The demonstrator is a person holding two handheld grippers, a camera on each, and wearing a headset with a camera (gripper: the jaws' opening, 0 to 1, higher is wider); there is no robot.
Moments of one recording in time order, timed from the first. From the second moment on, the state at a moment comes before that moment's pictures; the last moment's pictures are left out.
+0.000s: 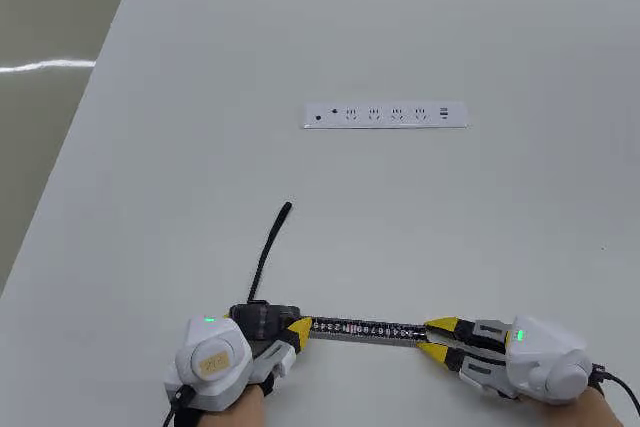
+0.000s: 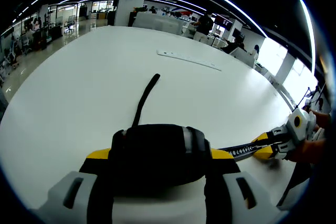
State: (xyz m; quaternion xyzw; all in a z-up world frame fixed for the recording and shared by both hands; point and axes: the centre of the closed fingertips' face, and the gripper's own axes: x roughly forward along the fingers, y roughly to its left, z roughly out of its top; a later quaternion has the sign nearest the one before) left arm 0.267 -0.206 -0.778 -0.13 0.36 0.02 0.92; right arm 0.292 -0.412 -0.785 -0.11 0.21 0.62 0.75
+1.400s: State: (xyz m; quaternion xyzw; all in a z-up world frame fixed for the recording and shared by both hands) left arm 0.267 -0.205 -0.779 -0.13 0.37 0.02 0.92; right arm 0.286 -0.345 -0.786 -0.13 0.20 0.66 0.72
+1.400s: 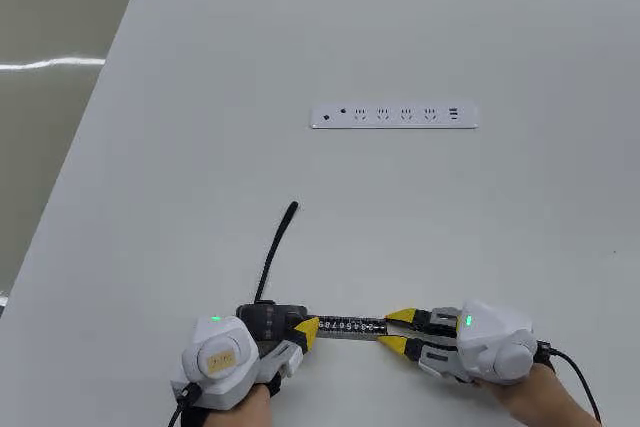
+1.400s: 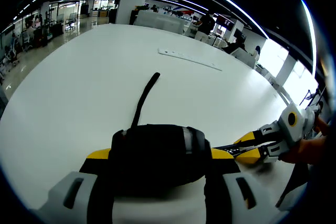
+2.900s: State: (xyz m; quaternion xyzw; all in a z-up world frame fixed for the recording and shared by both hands) left arm 0.269 -0.206 -0.781 -0.14 0.37 0.02 0.92; right arm 0.273 -0.277 -0.787 -0.15 0.17 0.70 0.68
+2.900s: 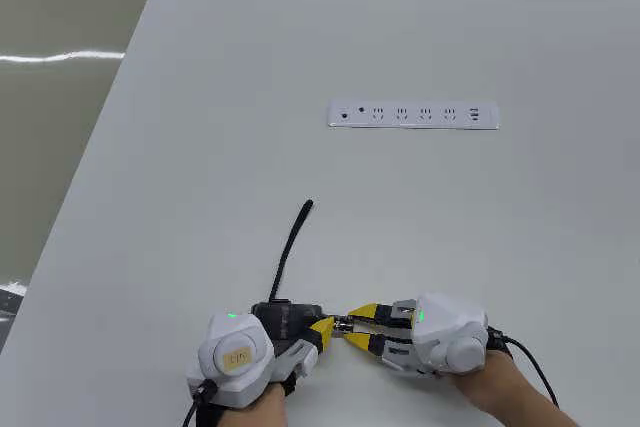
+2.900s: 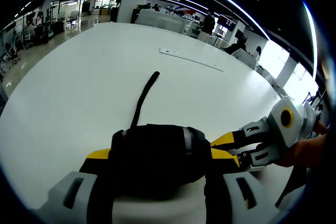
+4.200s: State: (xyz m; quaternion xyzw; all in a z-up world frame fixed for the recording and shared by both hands) left arm 0.269 -0.206 -0.782 -0.15 0.37 0.02 0.92; right arm 0.269 -0.251 -0.789 -0.16 0.16 0.71 0.67
